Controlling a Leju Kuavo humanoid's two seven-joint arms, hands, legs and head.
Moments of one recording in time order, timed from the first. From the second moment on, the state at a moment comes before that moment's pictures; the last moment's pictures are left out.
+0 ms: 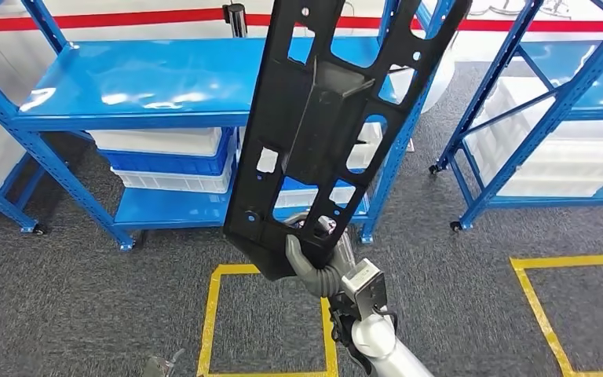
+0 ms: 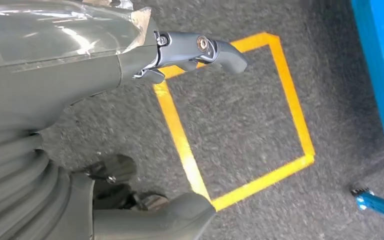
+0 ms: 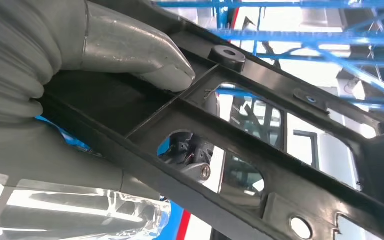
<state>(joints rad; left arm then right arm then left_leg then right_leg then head) -0.13 -0.08 -0.05 -0.30 -0.11 0.12 -0.70 -0.25 0.00 0.67 -1.44 -0.08 -0.20 -0.58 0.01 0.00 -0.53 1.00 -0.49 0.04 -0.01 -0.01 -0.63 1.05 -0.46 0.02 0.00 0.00</state>
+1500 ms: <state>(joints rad) -0.08 -0.06 -0.07 -0.37 -0.06 0.16 -0.70 -0.29 0.03 0.70 -1.37 -0.05 -0.22 -0.59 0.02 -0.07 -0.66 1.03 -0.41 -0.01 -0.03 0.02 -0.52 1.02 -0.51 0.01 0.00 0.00</state>
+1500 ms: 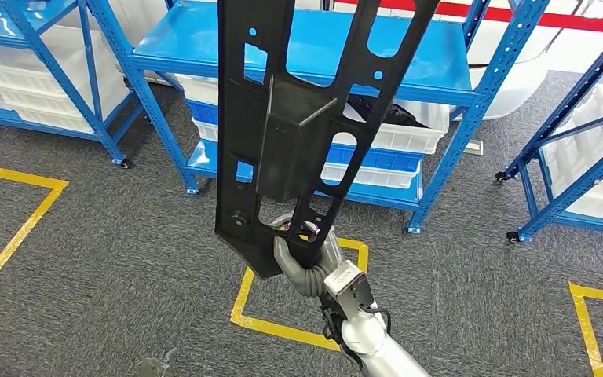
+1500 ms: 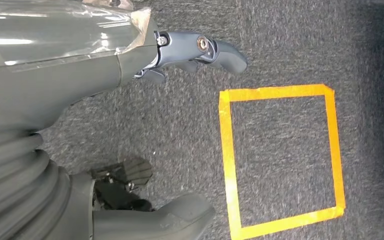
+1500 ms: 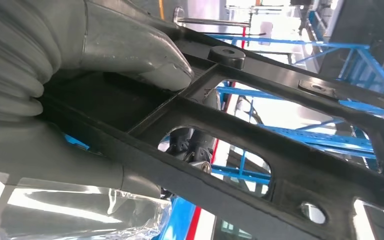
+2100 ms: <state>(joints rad) -0.08 -0.06 -0.10 -0.40 -0.04 0.17 -0.70 -0.27 0.03 0.71 -1.39 -0.04 -0.20 -0.60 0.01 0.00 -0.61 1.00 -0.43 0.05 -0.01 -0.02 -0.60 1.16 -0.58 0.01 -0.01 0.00</state>
